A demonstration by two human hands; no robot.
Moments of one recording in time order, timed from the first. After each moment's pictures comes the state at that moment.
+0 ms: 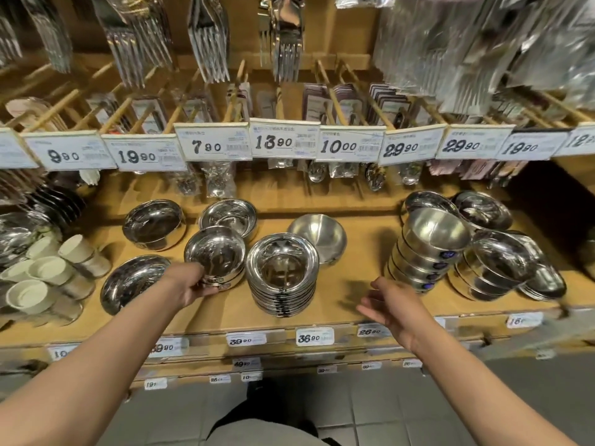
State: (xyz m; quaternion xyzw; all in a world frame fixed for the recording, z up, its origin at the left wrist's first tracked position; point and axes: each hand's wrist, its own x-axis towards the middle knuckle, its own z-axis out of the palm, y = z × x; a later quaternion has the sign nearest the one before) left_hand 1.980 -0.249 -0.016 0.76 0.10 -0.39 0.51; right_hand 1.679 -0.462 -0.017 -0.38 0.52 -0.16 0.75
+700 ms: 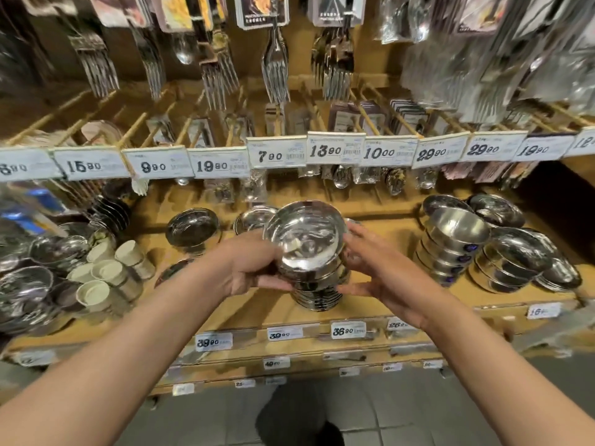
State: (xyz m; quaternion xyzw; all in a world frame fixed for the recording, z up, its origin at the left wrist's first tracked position) left_hand 1.919 -0.233 0.128 0.69 -0.09 -0.55 0.47; right_hand 1.731 -0.359 0.119 -0.56 0.31 -0.09 0.76
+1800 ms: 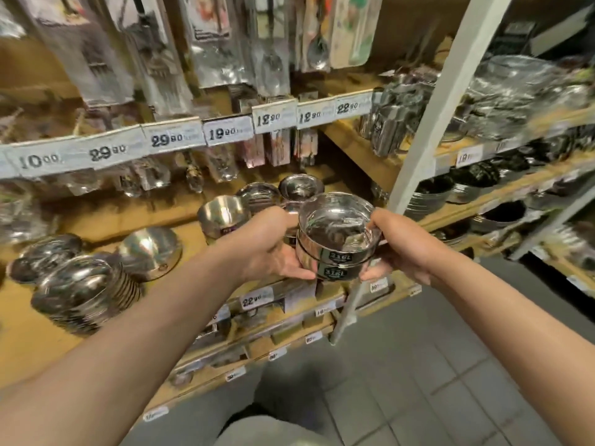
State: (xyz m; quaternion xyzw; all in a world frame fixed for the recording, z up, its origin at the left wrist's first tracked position) left_hand 1.564 -0.493 0.151 0.61 -0.18 -0.67 0.39; right_hand 1.369 -0.581 0.138 -0.60 0.46 -0.16 0.63
